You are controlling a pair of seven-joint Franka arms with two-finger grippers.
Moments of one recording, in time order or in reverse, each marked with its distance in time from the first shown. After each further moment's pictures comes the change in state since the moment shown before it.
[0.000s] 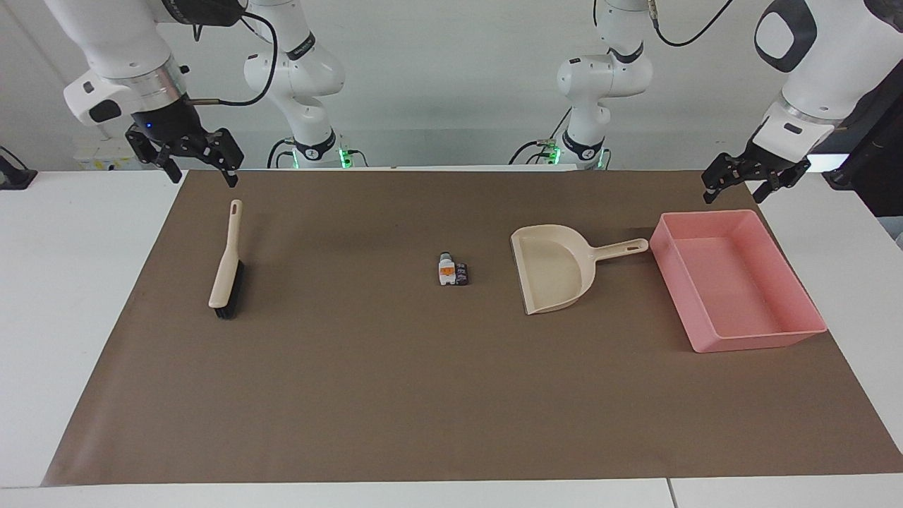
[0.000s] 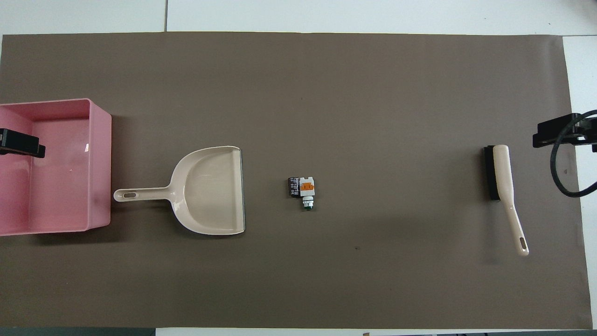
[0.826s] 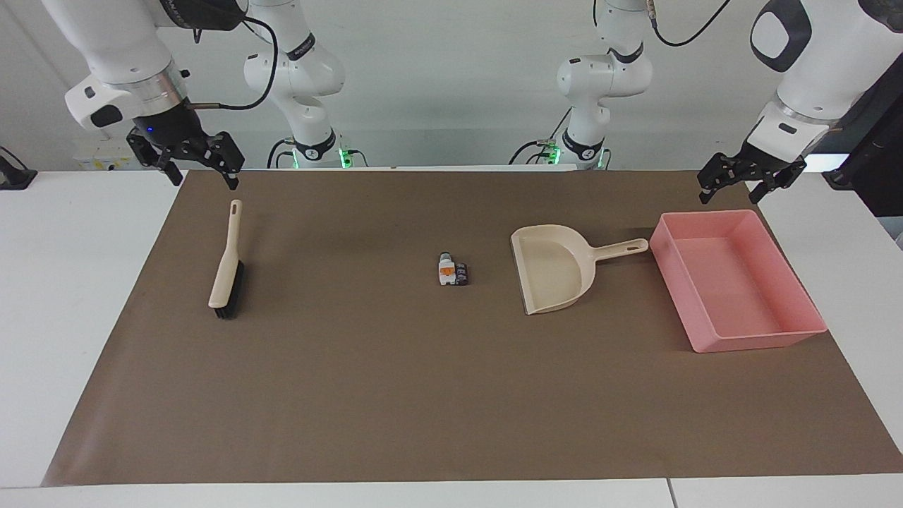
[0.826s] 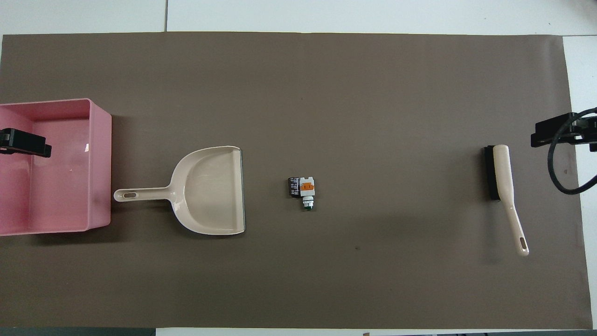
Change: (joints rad) left arm -0.005 -0.001 -0.015 0.000 -0.002 0.000 -0.002; right arm 0.000 0.008 0.000 0.000 0.000 0.000 0.000
